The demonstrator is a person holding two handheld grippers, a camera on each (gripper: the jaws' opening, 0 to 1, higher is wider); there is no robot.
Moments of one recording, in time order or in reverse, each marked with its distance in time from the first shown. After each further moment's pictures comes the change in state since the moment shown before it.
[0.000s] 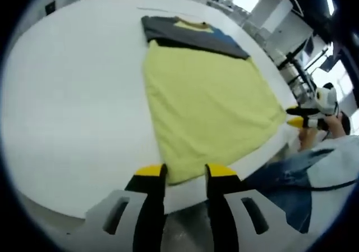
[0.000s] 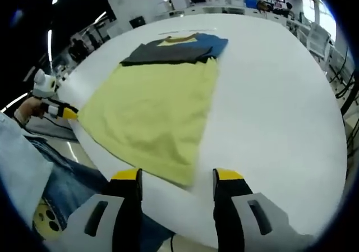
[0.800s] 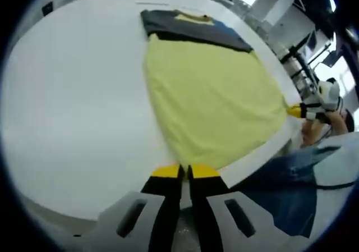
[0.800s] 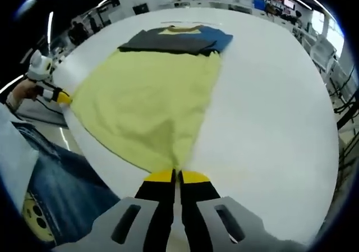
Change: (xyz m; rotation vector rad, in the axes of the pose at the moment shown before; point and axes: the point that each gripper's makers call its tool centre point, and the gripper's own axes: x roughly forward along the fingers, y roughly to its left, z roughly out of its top) left arm 0.003 0.004 -0.005 0.015 0.049 0.019; right arm 0.002 -0.010 -0.005 -0.097 0.094 -0.067
